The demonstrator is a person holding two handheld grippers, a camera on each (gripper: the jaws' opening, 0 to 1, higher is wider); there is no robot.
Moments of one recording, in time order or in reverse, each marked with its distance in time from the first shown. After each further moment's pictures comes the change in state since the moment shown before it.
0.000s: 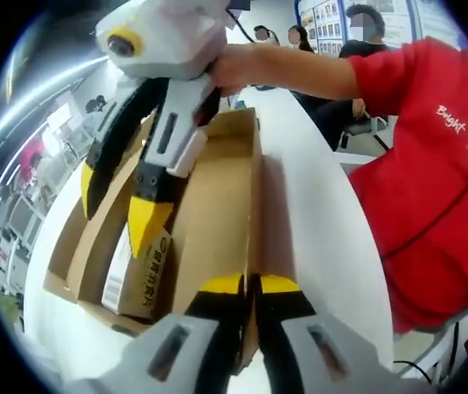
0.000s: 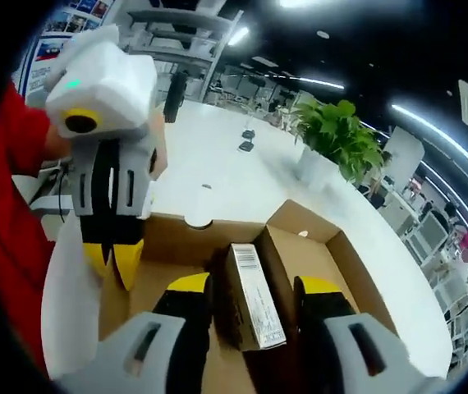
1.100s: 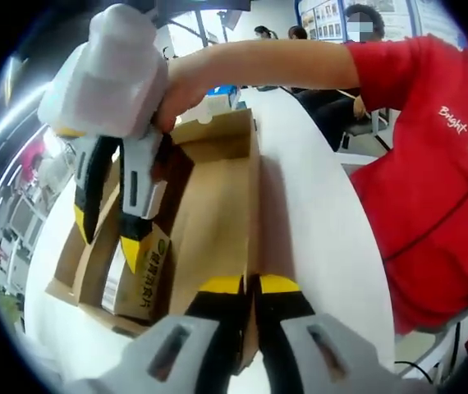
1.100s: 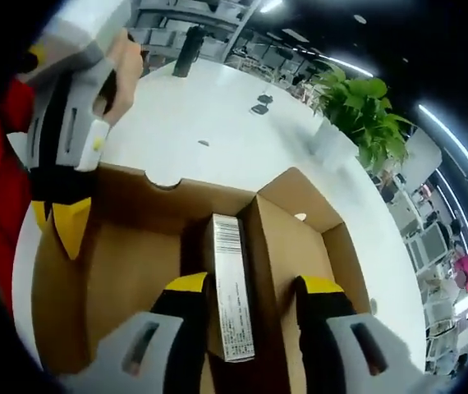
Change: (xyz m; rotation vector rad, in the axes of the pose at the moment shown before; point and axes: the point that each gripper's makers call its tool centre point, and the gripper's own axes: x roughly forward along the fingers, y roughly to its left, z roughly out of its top) left arm 0.001 0.001 -0.001 0.006 -0.004 0.006; right arm 0.034 -0.013 -0.023 -0.155 0.164 0.038
